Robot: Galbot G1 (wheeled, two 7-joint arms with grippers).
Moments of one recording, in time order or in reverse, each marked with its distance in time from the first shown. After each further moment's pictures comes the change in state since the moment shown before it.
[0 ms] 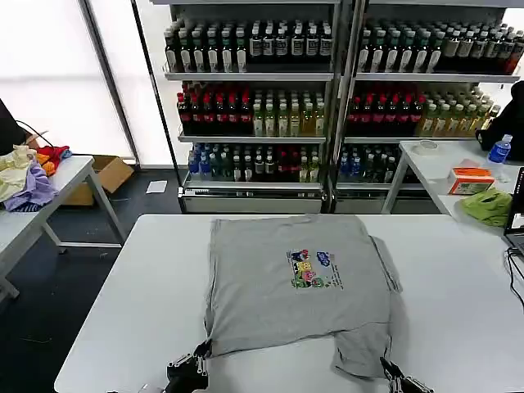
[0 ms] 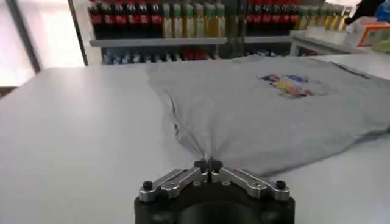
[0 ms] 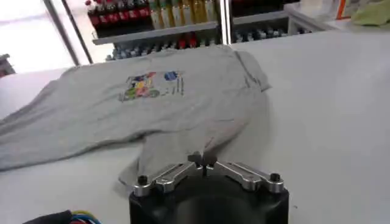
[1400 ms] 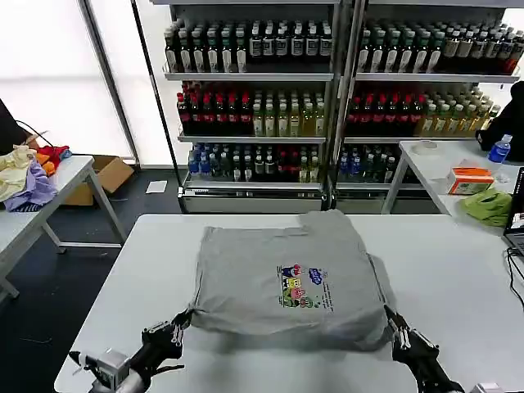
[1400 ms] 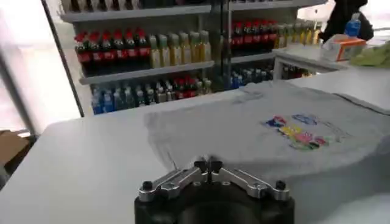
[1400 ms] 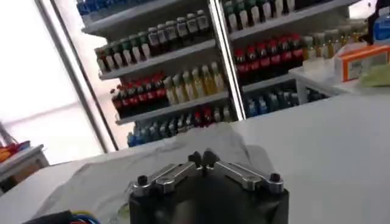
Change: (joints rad) left arm -0.152 0.185 -0.156 -0.008 -0.169 0.086 0.159; right arm 0.472 -0.067 -0.072 -0.132 0.159 0.023 0.156
